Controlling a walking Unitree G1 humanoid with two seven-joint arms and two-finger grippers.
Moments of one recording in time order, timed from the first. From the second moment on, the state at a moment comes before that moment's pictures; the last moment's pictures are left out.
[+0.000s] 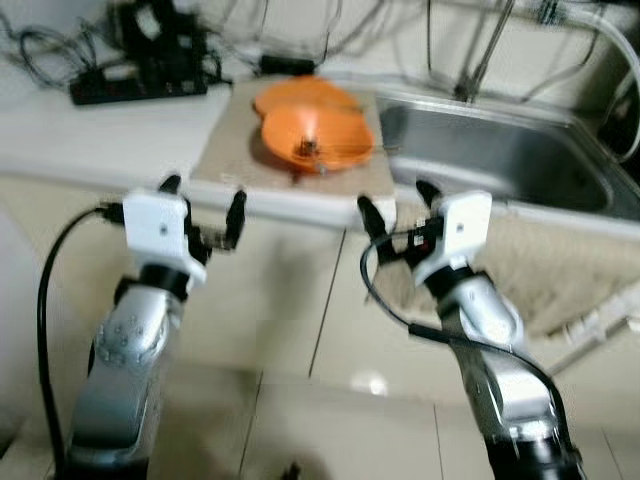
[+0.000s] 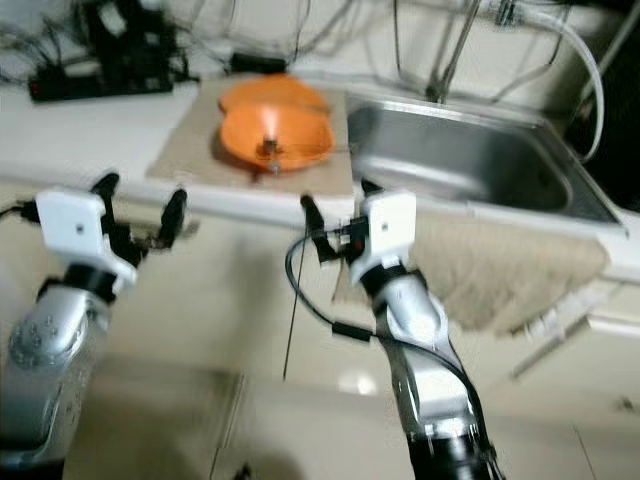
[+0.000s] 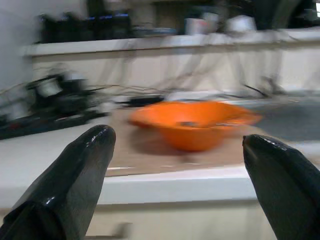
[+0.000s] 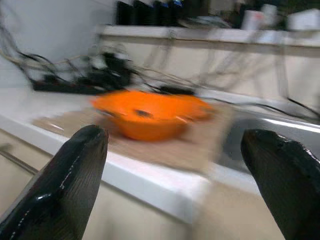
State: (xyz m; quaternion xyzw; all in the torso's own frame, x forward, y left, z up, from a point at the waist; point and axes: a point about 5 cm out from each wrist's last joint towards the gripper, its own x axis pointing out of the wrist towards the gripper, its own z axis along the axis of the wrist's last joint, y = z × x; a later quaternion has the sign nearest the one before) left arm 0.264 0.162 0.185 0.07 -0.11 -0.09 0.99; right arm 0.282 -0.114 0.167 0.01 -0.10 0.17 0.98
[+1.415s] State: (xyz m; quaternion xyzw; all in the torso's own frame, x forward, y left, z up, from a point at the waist) left arm 0.281 0.157 0.225 0.09 -0.16 -0.13 0.97; right arm 0.296 -0.116 0.196 0.01 -0.13 0.20 0.97
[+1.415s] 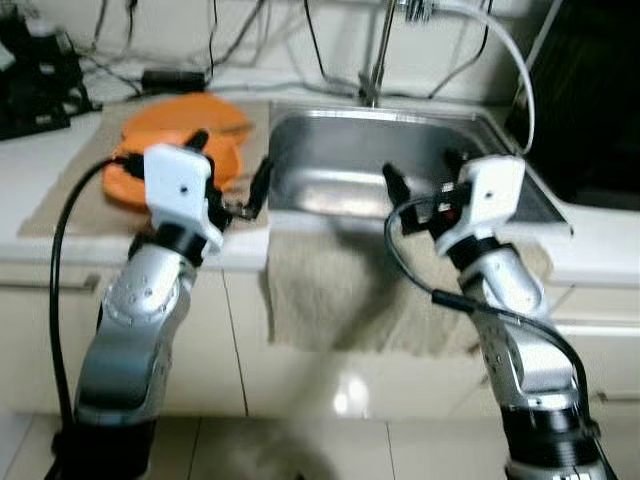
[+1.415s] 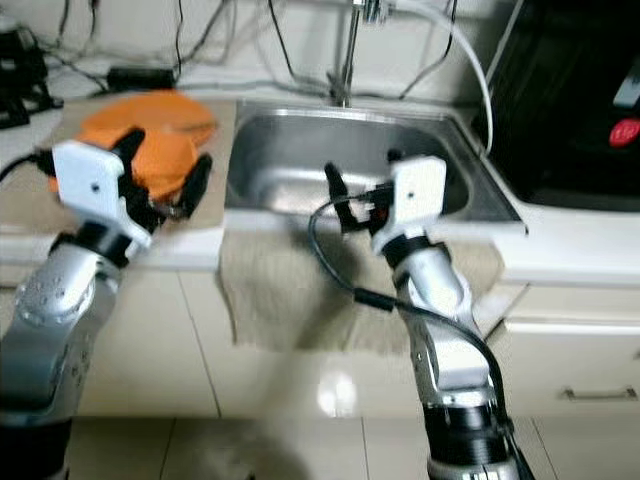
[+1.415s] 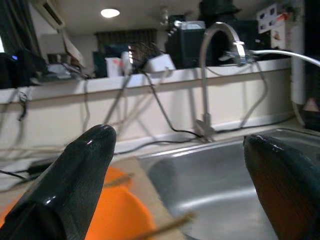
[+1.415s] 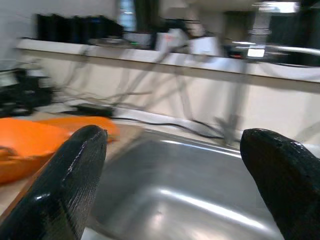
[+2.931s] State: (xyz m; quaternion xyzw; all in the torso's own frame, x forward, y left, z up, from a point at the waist) left arm 0.245 0.189 0.239 0.12 -0.01 -0.39 0.91; right arm 0.293 -0.133 0.193 -0.01 -0.11 0.24 0.96
